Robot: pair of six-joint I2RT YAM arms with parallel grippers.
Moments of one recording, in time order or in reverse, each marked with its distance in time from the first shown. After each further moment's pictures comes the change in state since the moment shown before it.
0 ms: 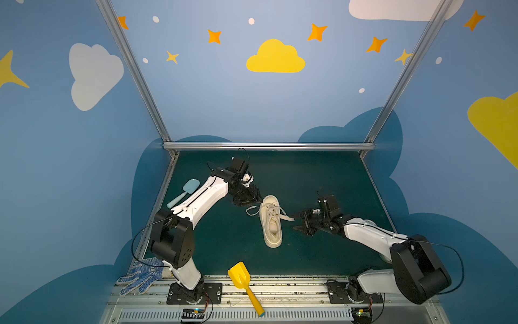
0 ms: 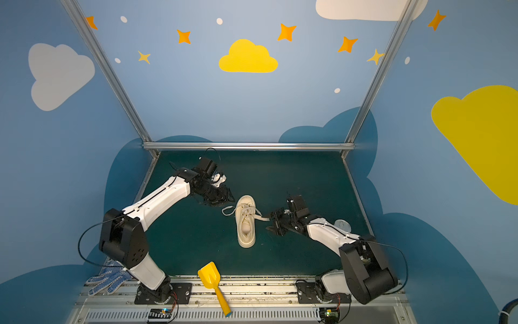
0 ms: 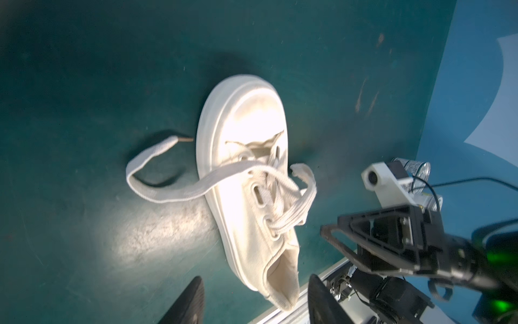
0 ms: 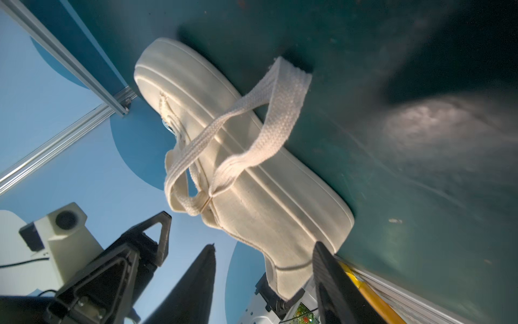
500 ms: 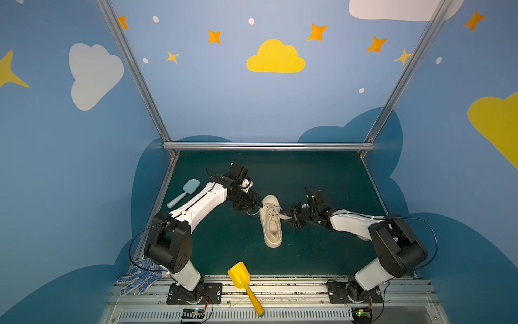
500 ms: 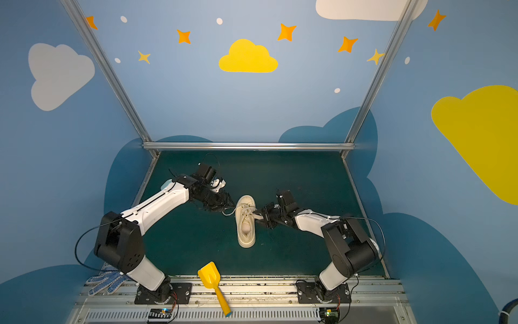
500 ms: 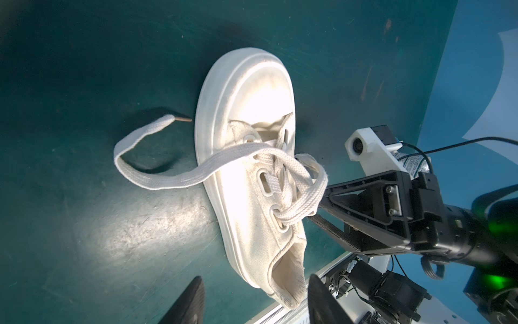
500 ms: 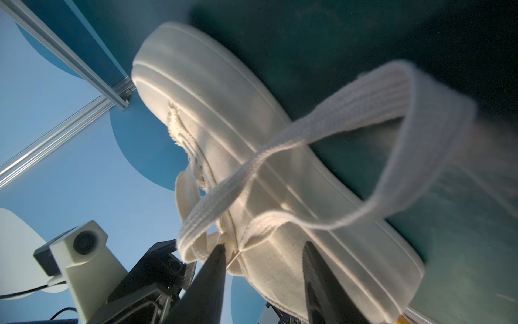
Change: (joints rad) left arm 0.000 -0.038 -0.103 0.077 0.024 -0.034; right arm 0.062 0.194 0.109 0.147 0.001 0.053
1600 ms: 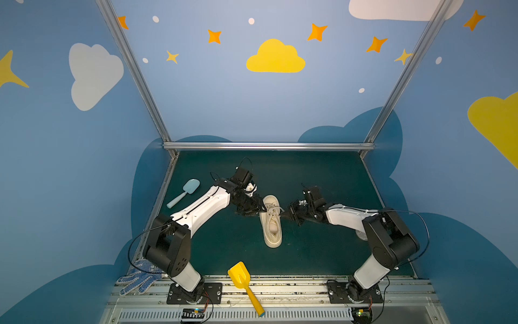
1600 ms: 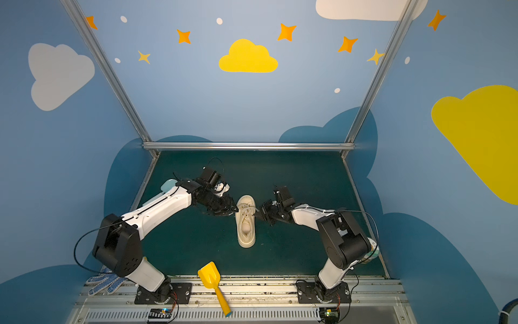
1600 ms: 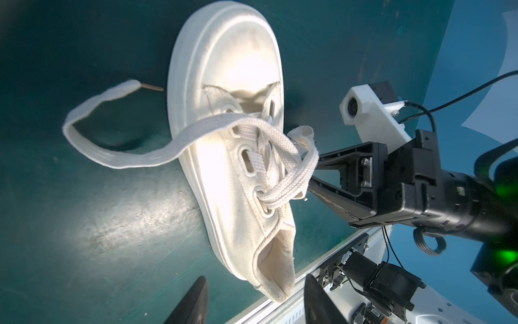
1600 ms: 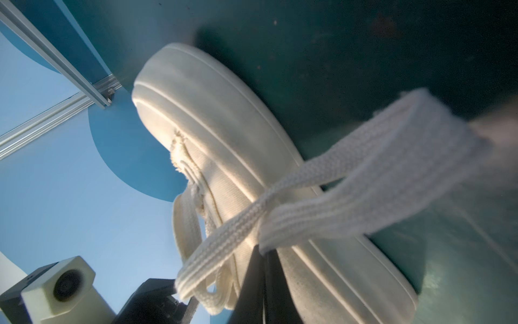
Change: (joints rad) left arm -0.073 -0.022 -0.039 0.031 0.002 -0.064; right arm -0.003 0.058 0.083 -0.097 0.034 -0.137
